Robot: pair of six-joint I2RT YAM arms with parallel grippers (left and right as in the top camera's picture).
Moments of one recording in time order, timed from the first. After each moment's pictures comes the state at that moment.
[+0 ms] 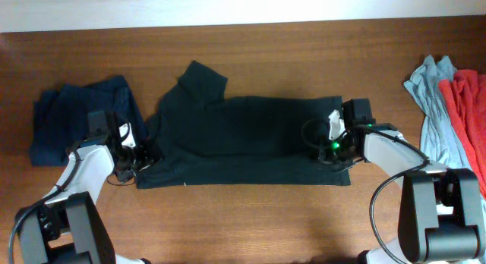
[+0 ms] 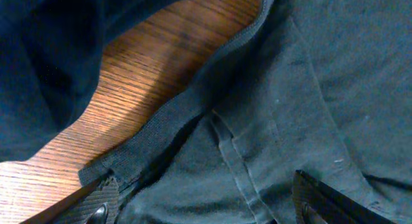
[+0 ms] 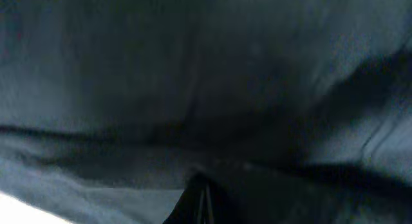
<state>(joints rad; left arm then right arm) 0.21 1.65 0.89 -0.62 0.25 -0.24 0.02 1.71 0.88 -0.53 -0.40 0.24</state>
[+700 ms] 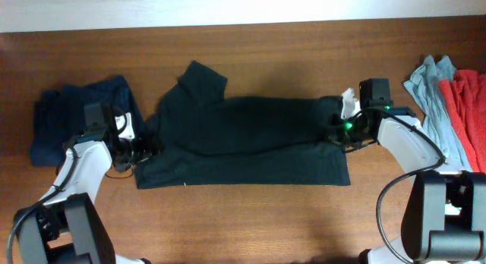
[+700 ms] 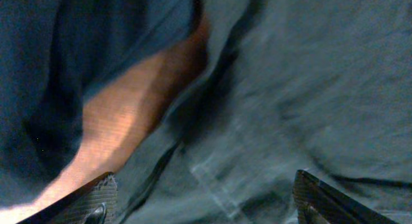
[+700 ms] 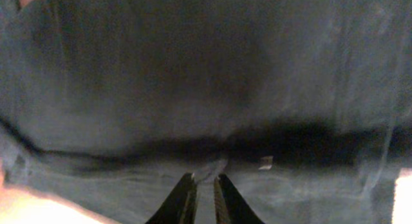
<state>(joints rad) 0.21 1.65 0.95 -0.60 0.29 -0.16 -0.05 1.71 1.05 -0.66 -0.49 0.22</state>
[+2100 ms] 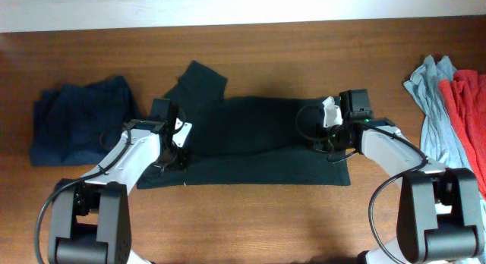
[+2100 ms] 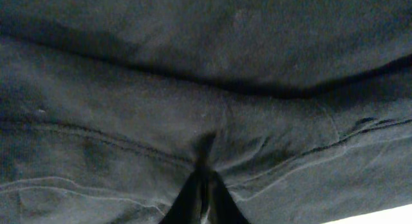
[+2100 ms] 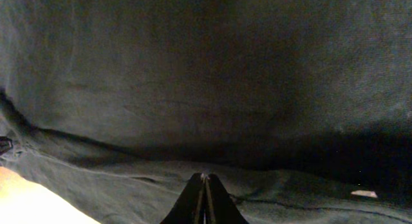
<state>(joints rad) -0.16 1.74 1.01 -0.74 0.04 0.12 0.05 1.71 0.93 -0.45 -0.50 0.24</state>
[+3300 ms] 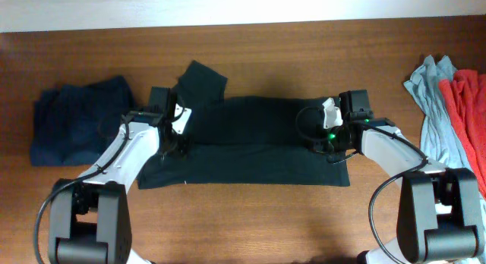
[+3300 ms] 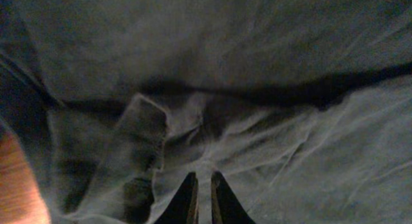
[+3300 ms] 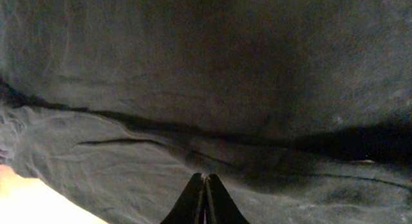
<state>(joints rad) -0.16 1.75 1.08 -0.70 0.03 0.12 0.05 1.71 0.93 -0.47 -0.50 0.24</state>
